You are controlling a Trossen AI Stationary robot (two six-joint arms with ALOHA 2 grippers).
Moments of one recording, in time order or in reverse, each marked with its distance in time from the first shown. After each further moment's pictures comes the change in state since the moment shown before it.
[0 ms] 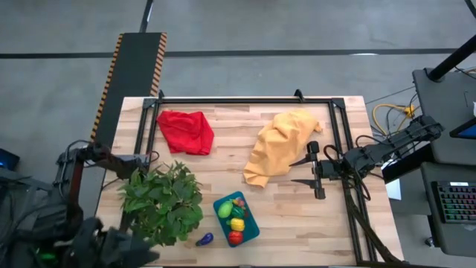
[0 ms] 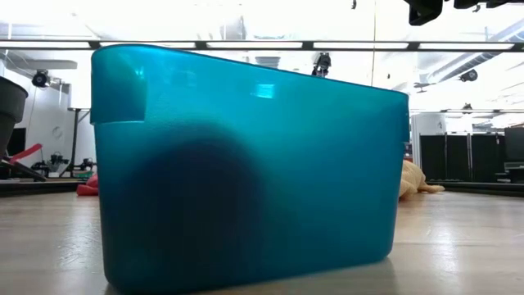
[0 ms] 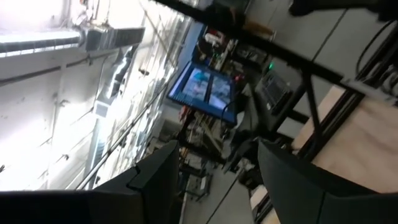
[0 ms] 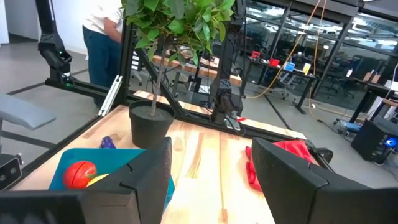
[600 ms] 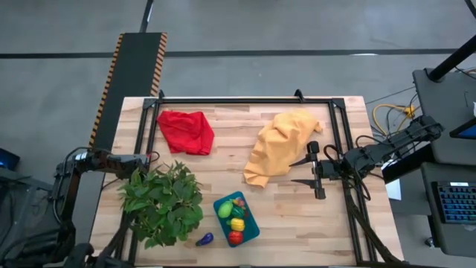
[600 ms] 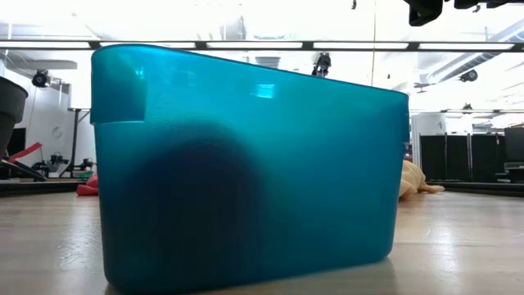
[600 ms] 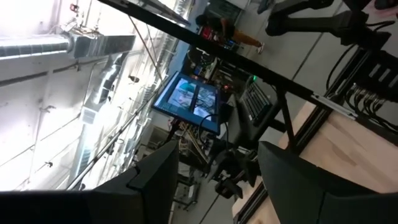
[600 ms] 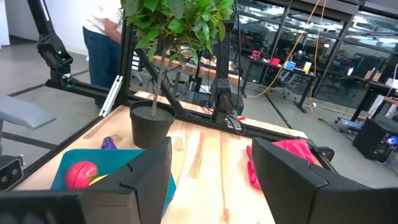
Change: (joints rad) left arm -0.104 0.126 0.018 0.005 -0.053 -0.086; right arm 0.000 0.000 0.000 -0.001 0.000 0.011
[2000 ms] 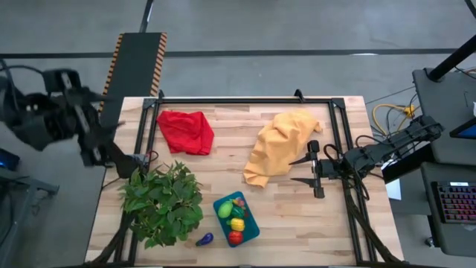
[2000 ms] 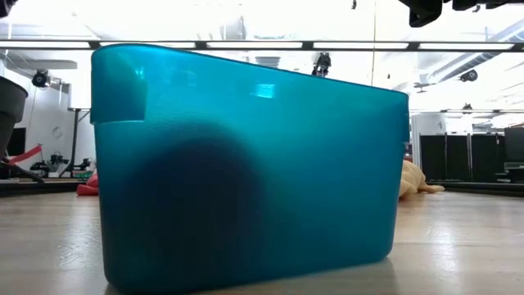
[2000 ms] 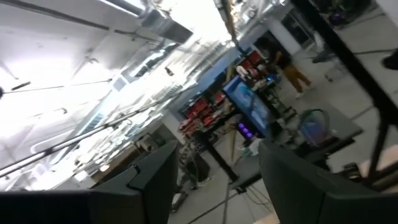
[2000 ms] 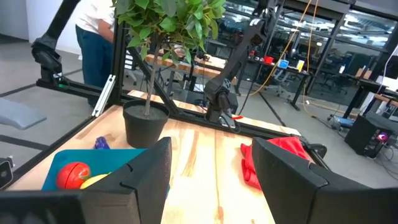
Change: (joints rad) left arm 0.341 -0.665 -0.111 -0.197 0.341 -0.097; right arm -0.002 0.000 0.000 0.000 0.026 0.000
